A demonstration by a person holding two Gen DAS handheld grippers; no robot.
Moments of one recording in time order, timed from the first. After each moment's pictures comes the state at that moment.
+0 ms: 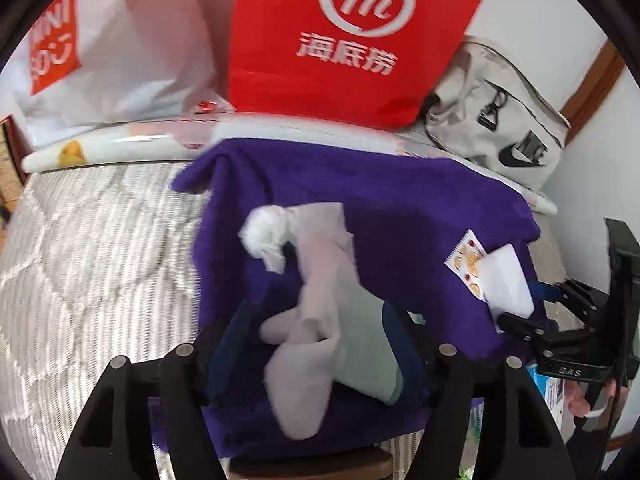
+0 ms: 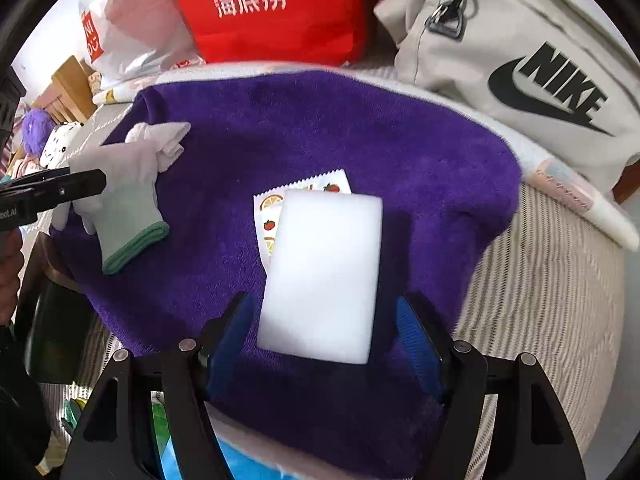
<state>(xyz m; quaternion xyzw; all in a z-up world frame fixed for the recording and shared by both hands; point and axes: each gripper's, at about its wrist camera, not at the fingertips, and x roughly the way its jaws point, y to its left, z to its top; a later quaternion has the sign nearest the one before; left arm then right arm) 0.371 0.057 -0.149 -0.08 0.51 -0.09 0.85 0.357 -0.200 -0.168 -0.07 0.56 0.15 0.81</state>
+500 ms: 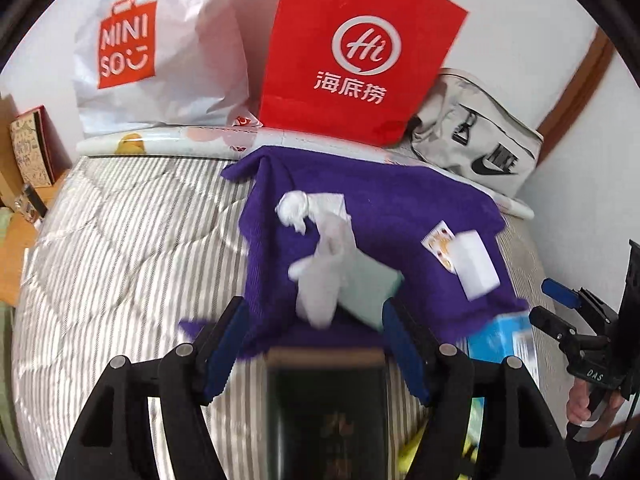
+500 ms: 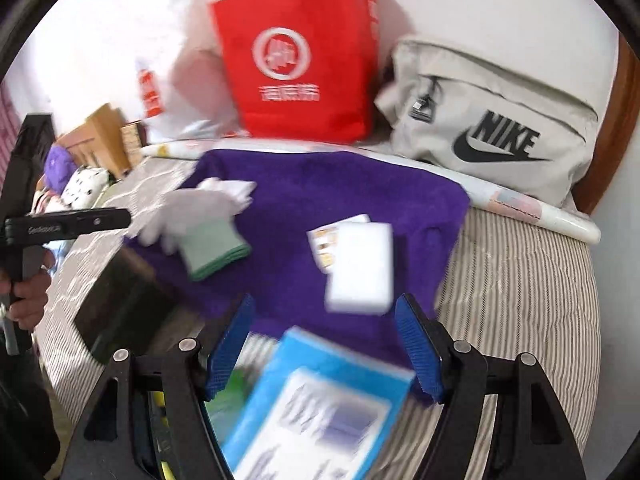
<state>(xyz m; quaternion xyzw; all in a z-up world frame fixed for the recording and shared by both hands) 0.291 0.085 -0.104 -0.09 0.48 -0.09 0.87 0.261 -0.194 -0.092 -0.05 0.46 0.17 0.87</state>
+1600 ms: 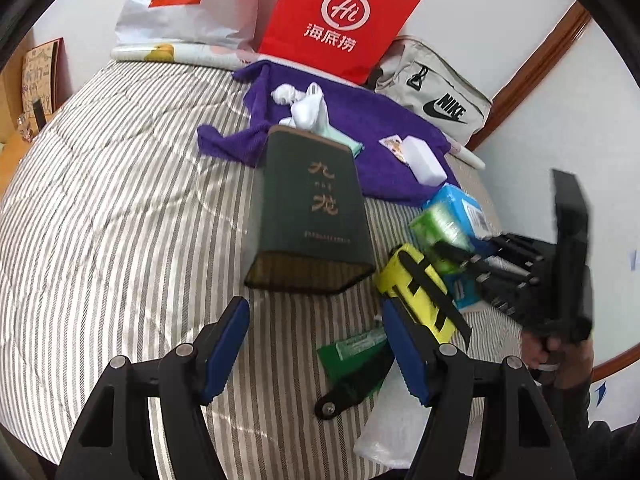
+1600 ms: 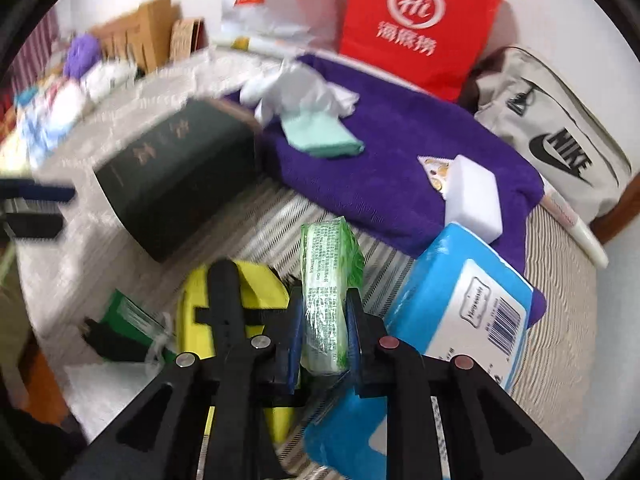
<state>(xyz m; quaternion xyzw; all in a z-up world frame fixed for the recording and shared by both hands) 0.138 0.103 -0.142 -0.15 0.49 -0.15 0.84 0.185 -0.123 -0.134 -0.16 0.49 0.20 0.84</state>
